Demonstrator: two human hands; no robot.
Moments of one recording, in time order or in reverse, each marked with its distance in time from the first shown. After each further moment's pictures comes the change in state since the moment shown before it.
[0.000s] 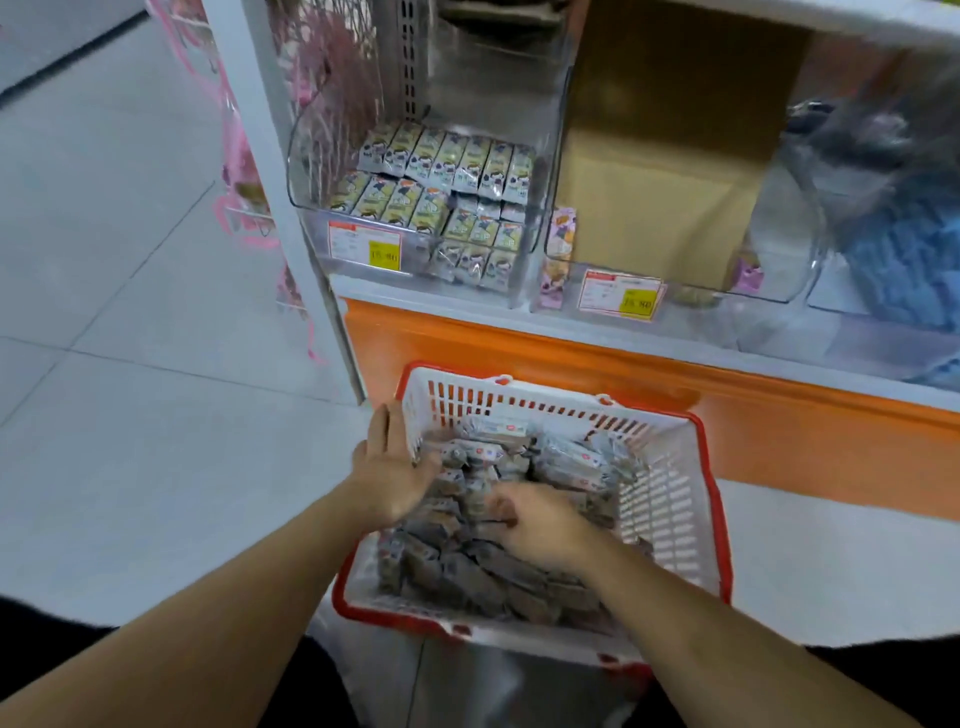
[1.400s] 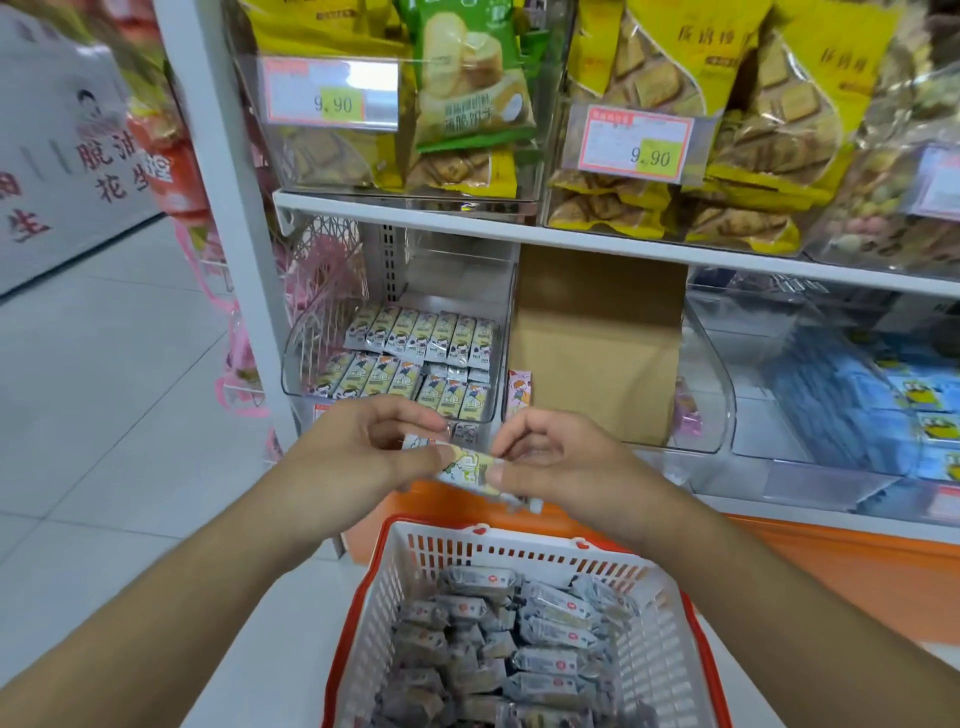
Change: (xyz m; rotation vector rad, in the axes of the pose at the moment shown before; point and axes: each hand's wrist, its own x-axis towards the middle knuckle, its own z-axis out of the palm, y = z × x) left_hand -0.080 0.128 -0.189 -0.679 0.098 0.423; right_hand -0.088 -0.107 -0.216 0.608 0.310 -0.341
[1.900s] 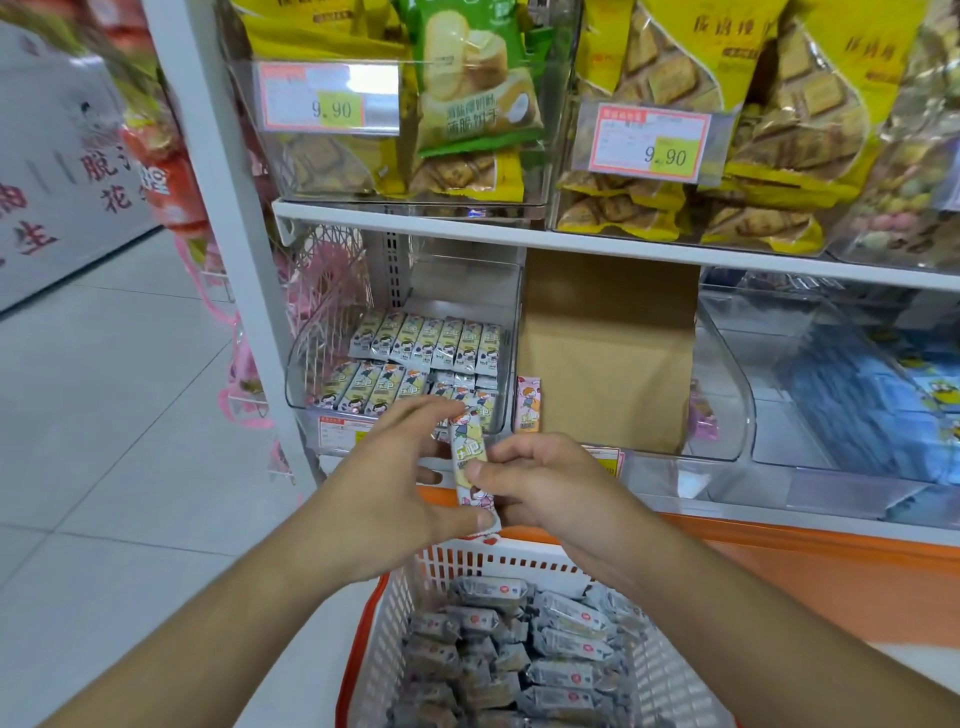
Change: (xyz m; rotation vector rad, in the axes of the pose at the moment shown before) left_hand 0.015 -0.020 0.011 0.407 -0.027 0.255; right_hand 0.020 0.011 0.032 0.248 0.112 0.182
